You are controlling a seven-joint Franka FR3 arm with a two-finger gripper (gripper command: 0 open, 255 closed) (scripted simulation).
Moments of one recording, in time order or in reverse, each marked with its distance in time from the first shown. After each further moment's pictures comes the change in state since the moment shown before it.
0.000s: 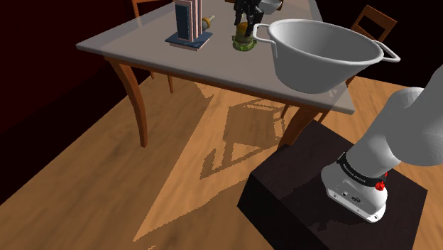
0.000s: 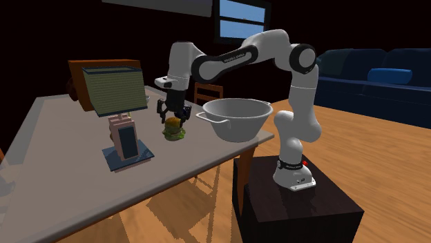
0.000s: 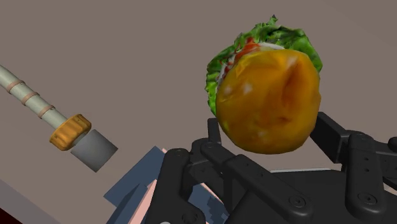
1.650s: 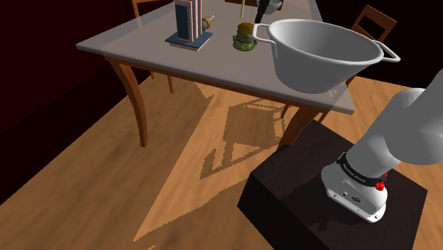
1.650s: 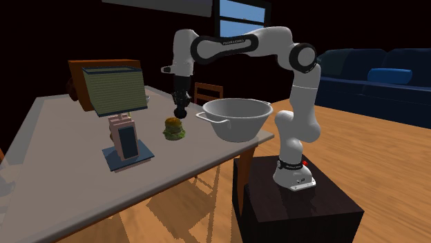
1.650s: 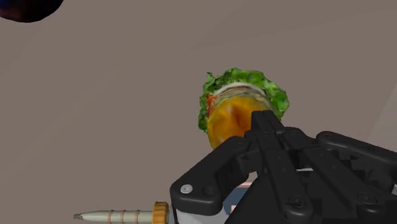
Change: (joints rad) arm -0.070 -0.046 -0.042 0.084 0.120 -0.226 0.586
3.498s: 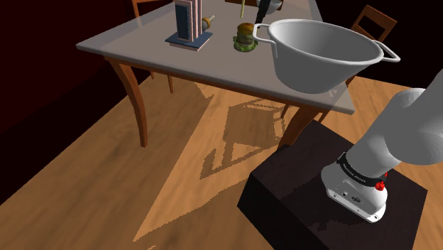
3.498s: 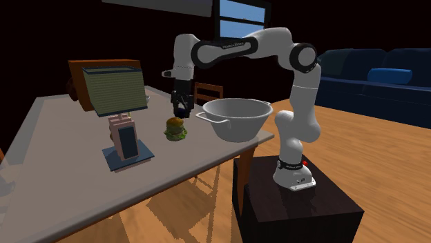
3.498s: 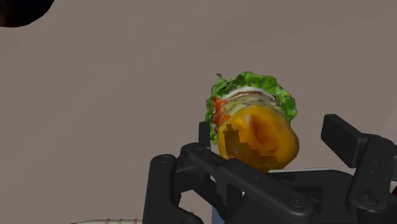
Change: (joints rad) arm 0.000 -0.005 0.001 -0.047 -0.001 0.041 -0.001
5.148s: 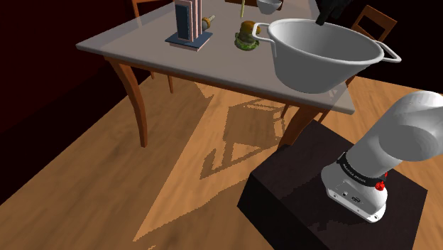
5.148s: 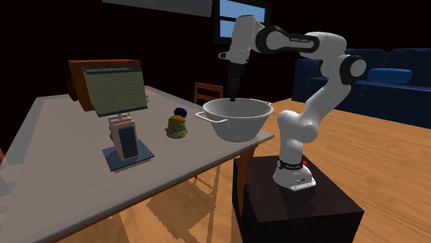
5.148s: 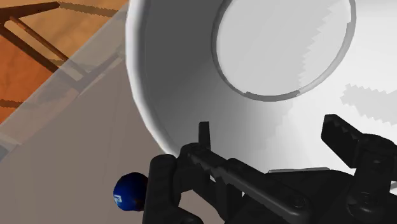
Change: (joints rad) arm -0.198 -0.723 0.210 -0.442 -0.156 -0.235 0.671
